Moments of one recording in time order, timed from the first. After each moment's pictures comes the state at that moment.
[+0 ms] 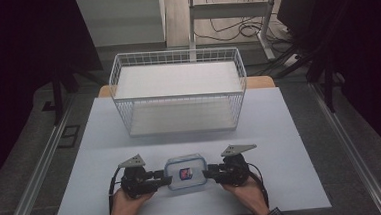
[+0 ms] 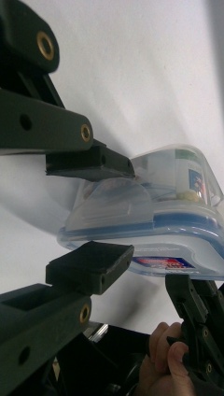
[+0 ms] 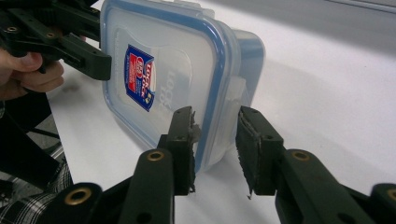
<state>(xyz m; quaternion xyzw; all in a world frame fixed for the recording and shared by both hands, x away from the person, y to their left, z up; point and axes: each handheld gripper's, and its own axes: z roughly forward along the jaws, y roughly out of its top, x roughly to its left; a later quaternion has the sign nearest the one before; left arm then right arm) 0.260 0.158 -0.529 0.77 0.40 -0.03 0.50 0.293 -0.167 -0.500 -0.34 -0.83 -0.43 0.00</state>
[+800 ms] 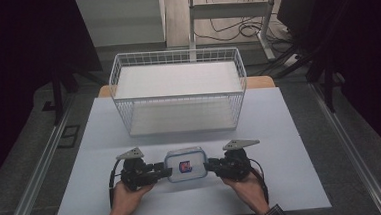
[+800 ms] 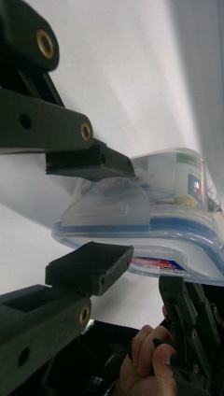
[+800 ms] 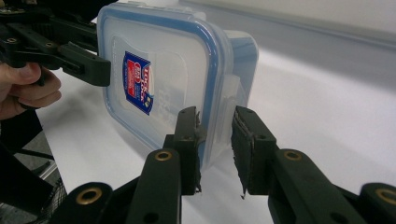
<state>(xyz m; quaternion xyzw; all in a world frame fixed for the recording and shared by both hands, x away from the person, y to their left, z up) 0.277 0.160 -0.512 0.75 0.40 -0.04 0.52 0.298 -0.166 -0.479 -0.37 -0.82 -0.44 -0.02</state>
